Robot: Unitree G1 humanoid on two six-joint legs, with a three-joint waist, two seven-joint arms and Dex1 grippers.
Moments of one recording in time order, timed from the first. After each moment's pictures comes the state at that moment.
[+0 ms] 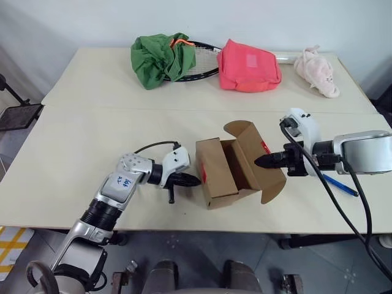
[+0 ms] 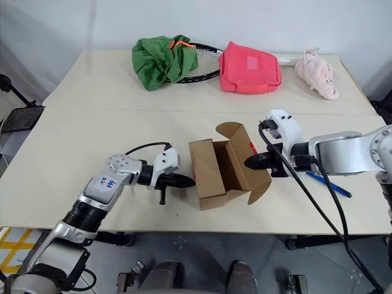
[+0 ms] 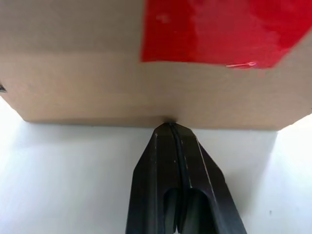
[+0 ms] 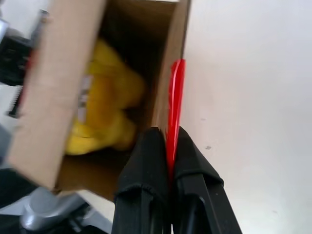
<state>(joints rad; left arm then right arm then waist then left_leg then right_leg) -0.63 0.50 -0.28 0.11 -0.11 0.46 -1.08 -0.83 -1.13 0.19 -0.11 1.95 1.31 -0.33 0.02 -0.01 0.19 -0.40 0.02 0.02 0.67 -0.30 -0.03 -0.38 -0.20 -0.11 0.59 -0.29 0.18</state>
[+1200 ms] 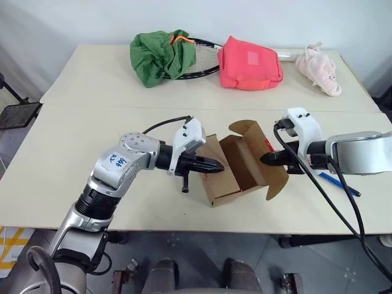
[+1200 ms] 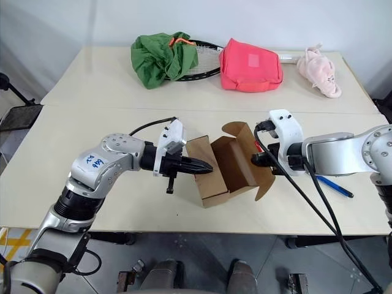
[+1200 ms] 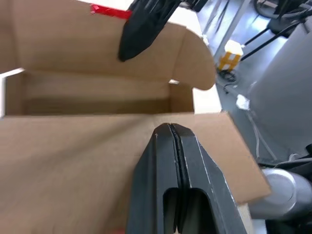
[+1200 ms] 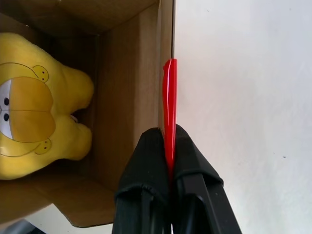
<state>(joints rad) -0.78 0.51 -0.27 -0.14 -0.41 0.76 -1.02 -0.84 -1.13 0.23 -0.13 1.96 1.26 -0.52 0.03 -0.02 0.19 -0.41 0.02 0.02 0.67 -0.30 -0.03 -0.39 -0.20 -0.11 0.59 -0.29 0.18</state>
